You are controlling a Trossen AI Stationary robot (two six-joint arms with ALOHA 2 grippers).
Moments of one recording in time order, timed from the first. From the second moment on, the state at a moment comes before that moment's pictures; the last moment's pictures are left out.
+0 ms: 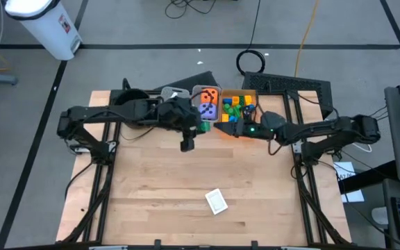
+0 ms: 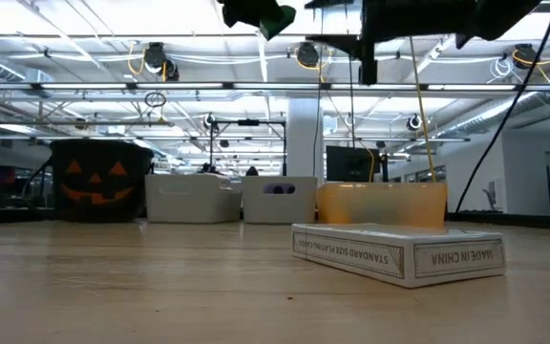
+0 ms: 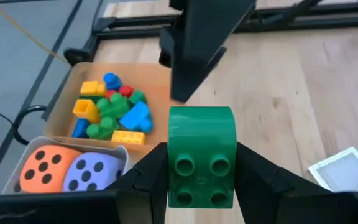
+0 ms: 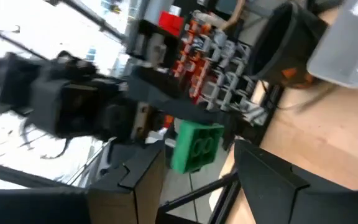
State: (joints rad) left arm 0.07 1.57 1.60 -0.68 -0.07 0.09; right arm -0.09 1.23 0.69 0.63 0.04 1.23
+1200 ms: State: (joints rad) left arm 0.06 1.60 1.60 -0.71 0.00 0.16; right arm -0.06 1.46 0.76 0.80 -0.03 1.34
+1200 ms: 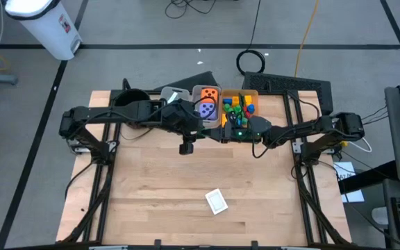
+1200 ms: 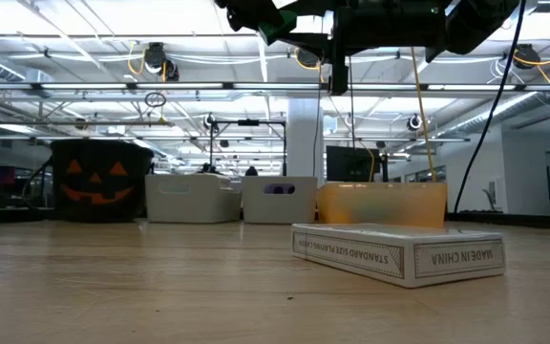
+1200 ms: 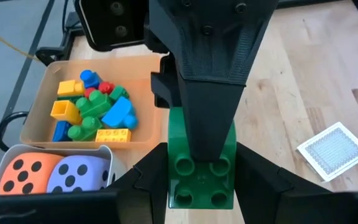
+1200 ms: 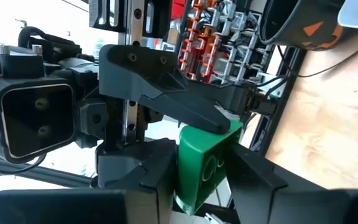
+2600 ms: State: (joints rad) left arm 0.26 1.03 1.60 -0.63 -0.13 -0.10; right arm -0.45 1.08 0.76 -0.14 -0.29 0.81
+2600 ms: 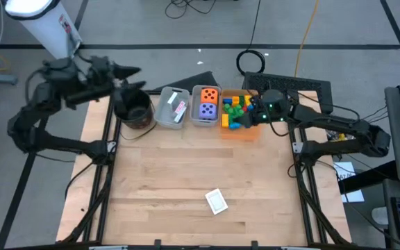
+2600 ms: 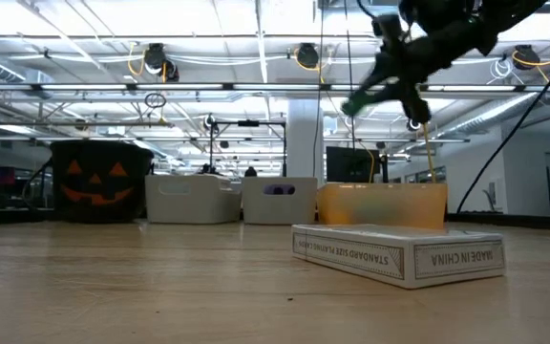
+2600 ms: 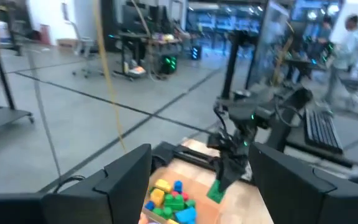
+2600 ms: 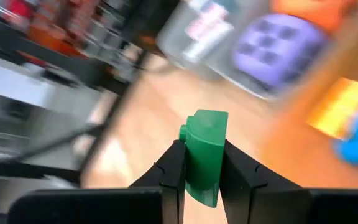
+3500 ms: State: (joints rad) left arm 0.44 1.06 0.87 0.14 0.39 -0.53; right arm -0.63 1.39 1.02 -0.82 -0.09 0.14
